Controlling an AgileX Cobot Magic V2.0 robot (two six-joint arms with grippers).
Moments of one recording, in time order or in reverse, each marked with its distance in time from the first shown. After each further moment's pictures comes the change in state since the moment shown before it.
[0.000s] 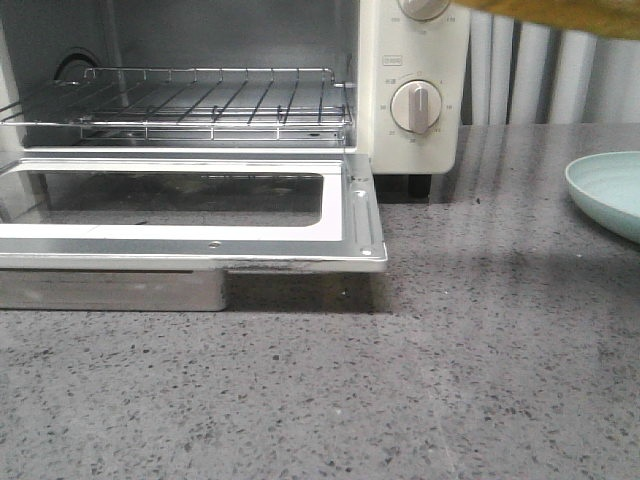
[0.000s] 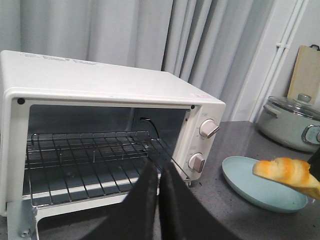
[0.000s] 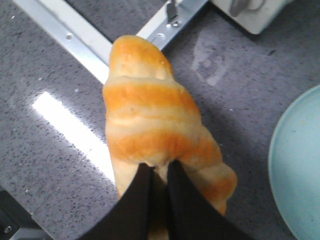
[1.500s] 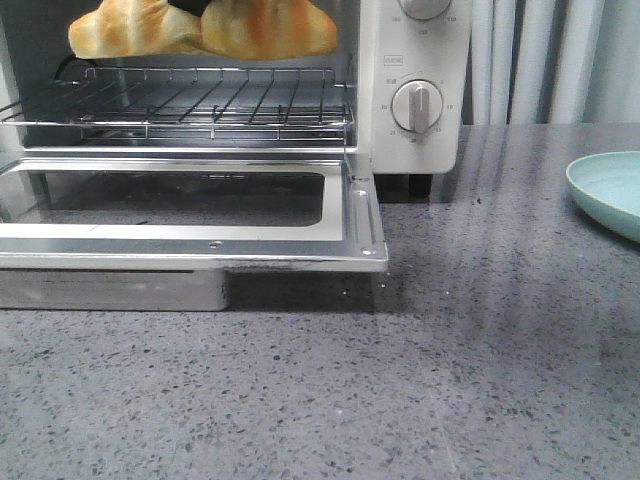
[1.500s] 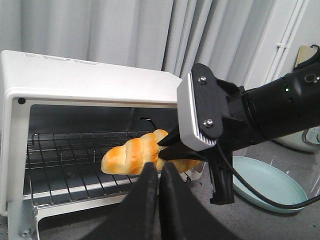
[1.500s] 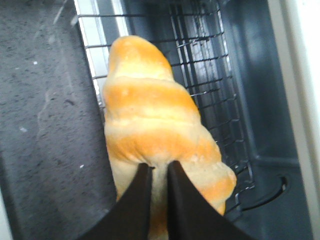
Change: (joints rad) left arm 0.000 0.000 0.000 0.000 0.000 0.000; right arm 0.397 0.610 -0.388 -0.693 -0.331 -0.045
